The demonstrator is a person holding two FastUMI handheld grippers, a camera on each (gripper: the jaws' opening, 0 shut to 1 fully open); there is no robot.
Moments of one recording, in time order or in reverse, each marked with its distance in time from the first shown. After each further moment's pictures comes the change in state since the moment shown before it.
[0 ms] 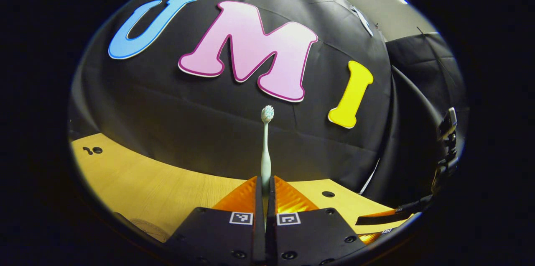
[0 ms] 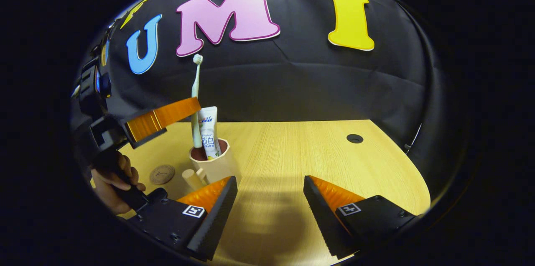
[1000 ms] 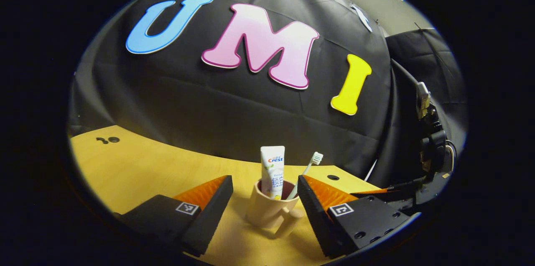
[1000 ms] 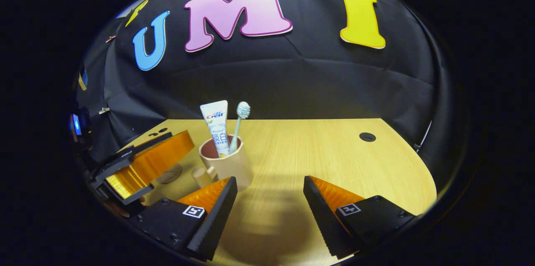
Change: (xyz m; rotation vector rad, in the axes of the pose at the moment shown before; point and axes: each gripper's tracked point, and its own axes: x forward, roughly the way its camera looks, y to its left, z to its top) left arm -0.088 0.024 -0.025 0.003 0.050 0.086; right arm 0.010 0.032 0.003 -0.009 0.013 0.072
